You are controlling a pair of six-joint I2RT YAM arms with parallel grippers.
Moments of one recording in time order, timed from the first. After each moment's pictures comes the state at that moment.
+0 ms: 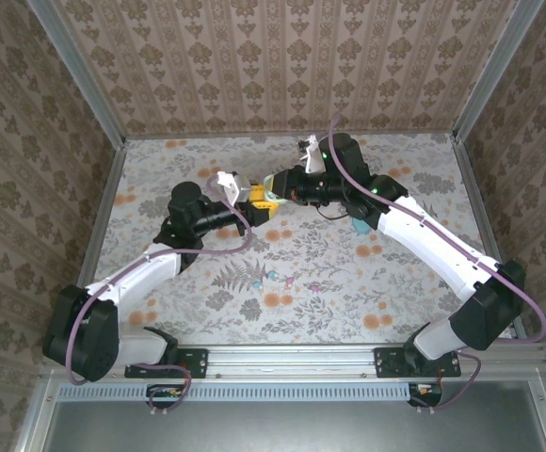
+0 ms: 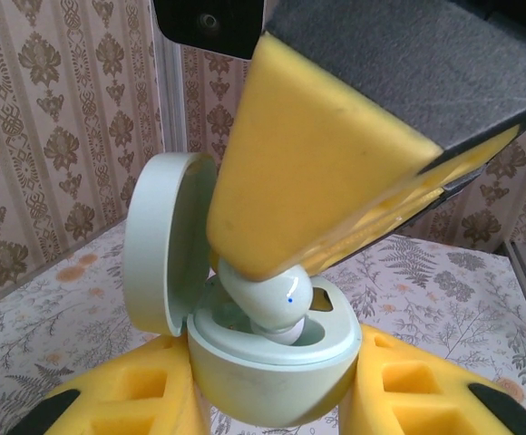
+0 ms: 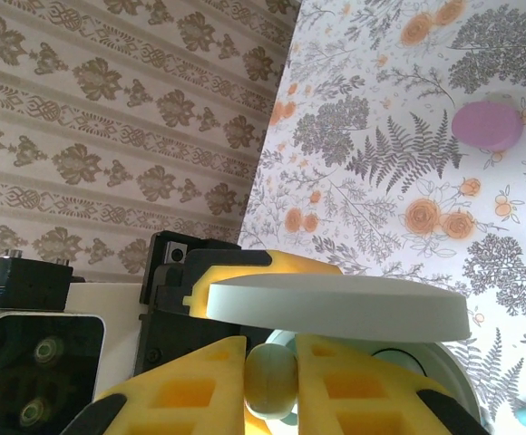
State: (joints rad) left arm -0.50 1.28 0.73 0.54 0.80 -0.02; right arm 0.61 1.49 1.44 -0.43 -0.42 0.83
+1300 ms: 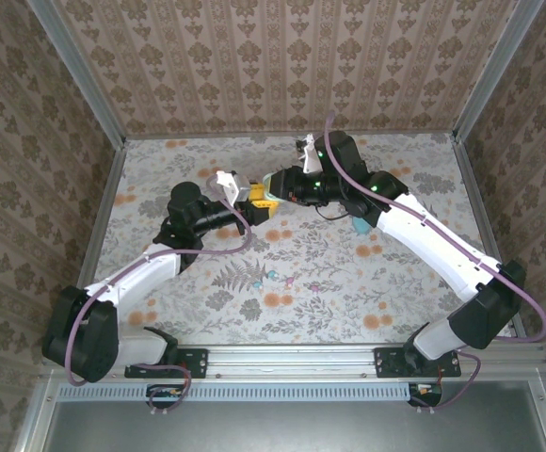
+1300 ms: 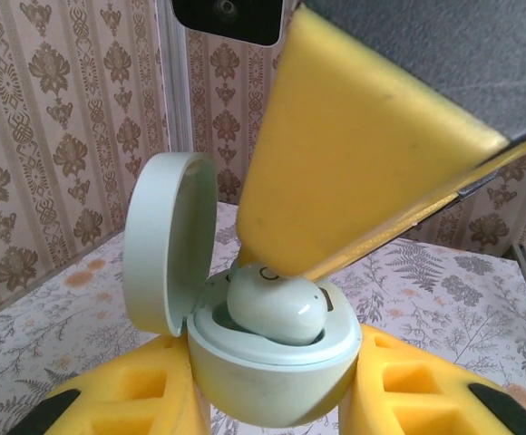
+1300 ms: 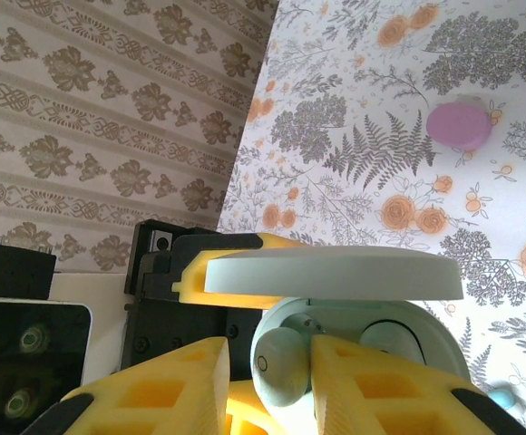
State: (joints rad) left arm -0.51 1.28 0.73 0.54 0.78 -0.01; right arm 0.63 1.50 1.51 -0.55 -0.35 0.78
